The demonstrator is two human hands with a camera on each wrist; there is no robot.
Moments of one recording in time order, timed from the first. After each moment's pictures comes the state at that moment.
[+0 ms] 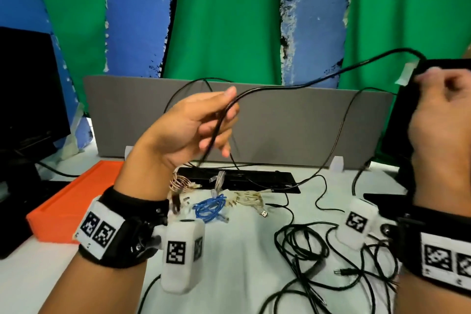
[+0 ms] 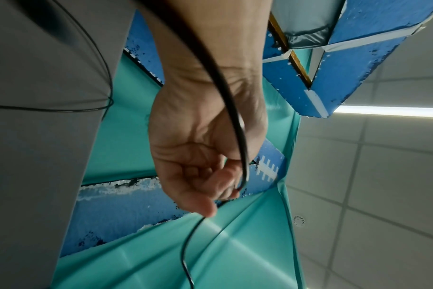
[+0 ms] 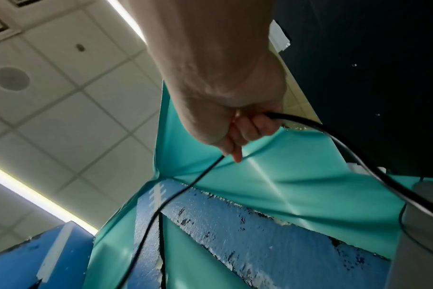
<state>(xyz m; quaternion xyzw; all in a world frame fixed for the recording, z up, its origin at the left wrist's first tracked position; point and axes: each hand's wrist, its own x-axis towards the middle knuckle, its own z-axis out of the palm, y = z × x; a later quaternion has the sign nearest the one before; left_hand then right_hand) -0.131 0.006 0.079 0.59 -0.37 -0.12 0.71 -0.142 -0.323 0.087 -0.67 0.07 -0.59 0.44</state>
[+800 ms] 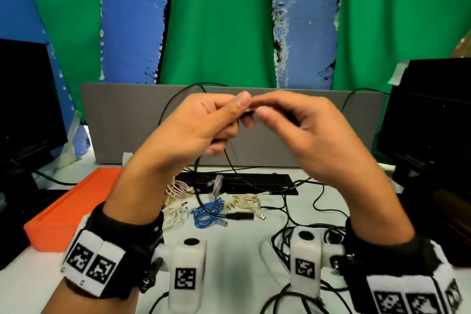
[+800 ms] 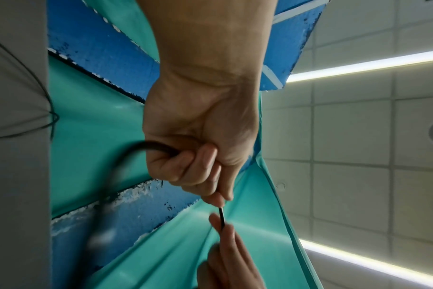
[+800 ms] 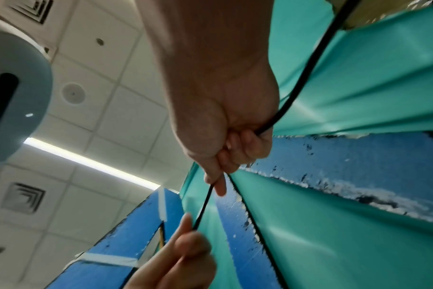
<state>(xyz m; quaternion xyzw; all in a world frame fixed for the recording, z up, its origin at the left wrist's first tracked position) -0.153 -0.009 0.085 0.70 -0.36 0.06 0.61 -0.183 -0.198 0.086 -0.81 -0.31 -0.34 0.36</state>
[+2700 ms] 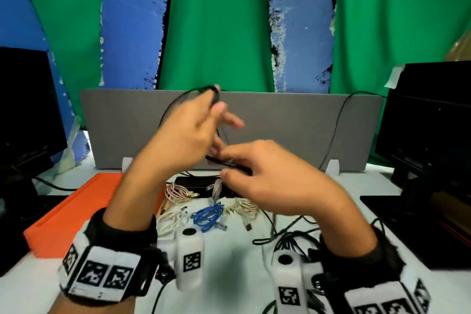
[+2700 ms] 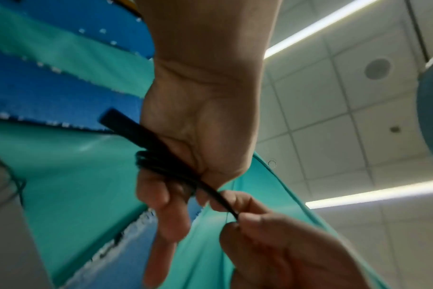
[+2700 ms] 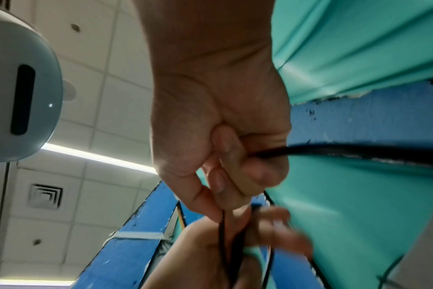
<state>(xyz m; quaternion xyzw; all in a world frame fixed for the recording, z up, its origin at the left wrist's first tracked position) -0.141 0.001 0.081 0.81 -0.31 0.23 0.44 -0.186 -0.167 0.067 -0.89 -0.36 -0.14 0.24</state>
